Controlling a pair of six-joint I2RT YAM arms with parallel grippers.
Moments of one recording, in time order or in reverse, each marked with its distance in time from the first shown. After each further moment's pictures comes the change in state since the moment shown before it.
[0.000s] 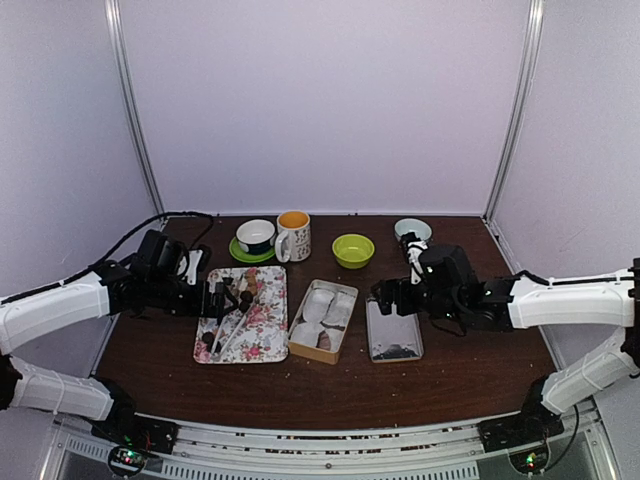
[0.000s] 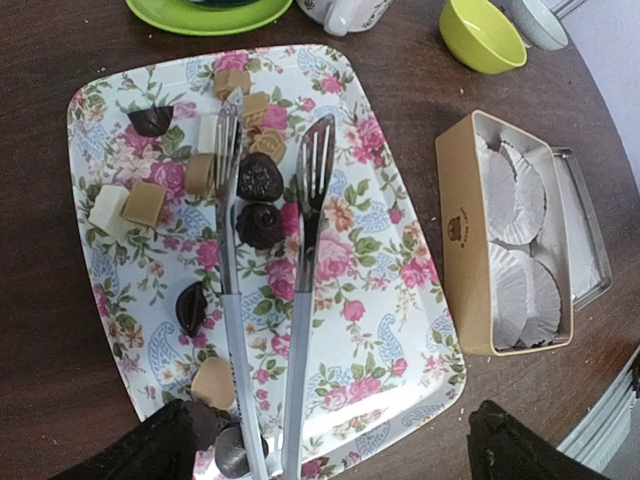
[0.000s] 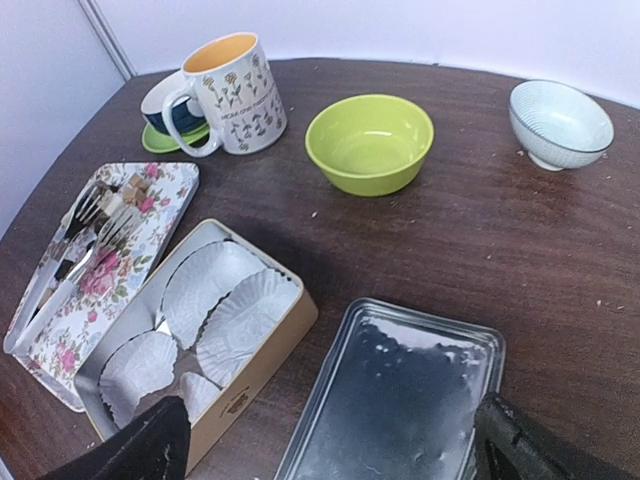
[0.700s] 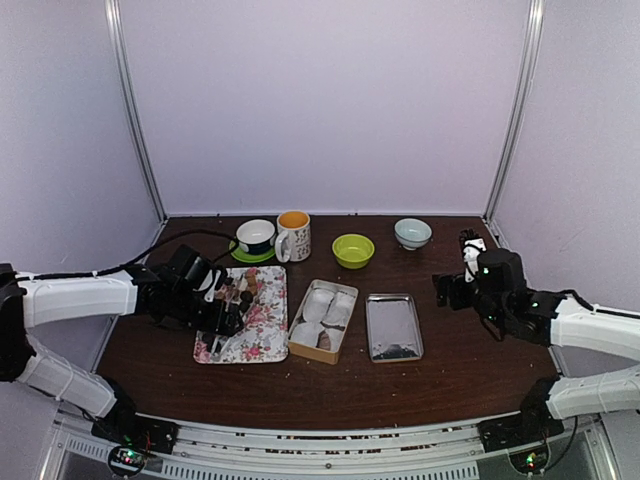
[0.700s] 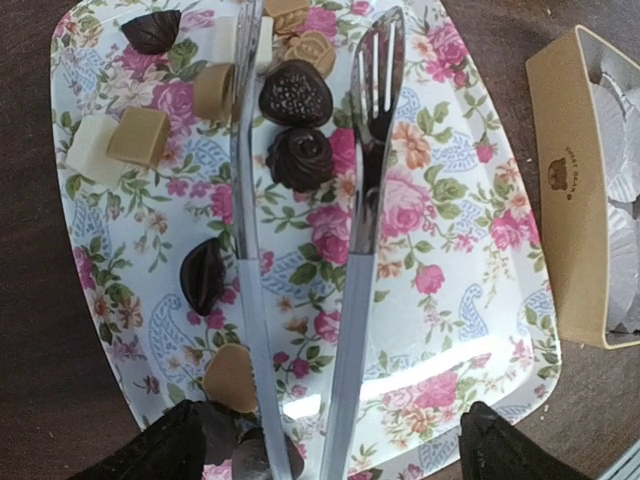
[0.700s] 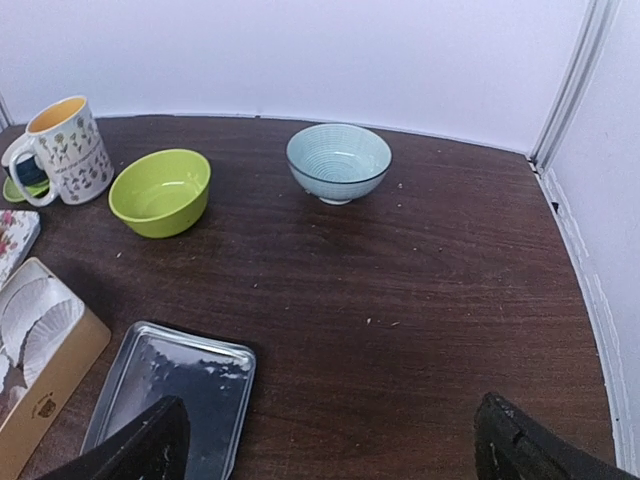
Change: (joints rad) left arm -0.096 0.187 0.002 -0.009 -0.154 -0.003; right arm -0.209 -0.330 -0.228 -0.008 0.172 -0.252
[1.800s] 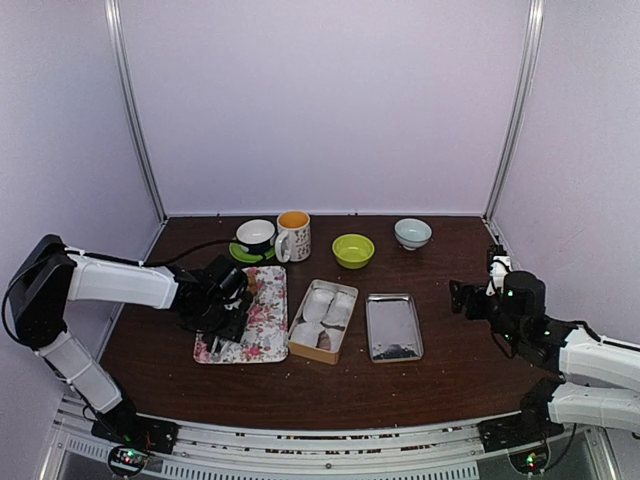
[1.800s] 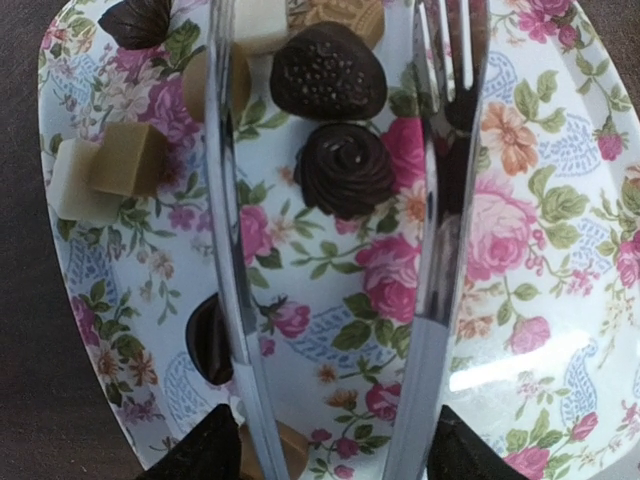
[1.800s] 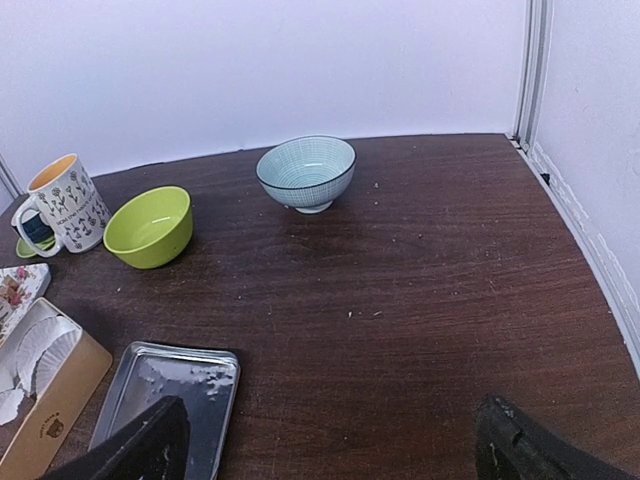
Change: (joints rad) left arm -0.092 0.273 0.103 0.001 -0.245 0.020; right arm -0.135 -0.193 -0.240 0.189 -0.097 0.087
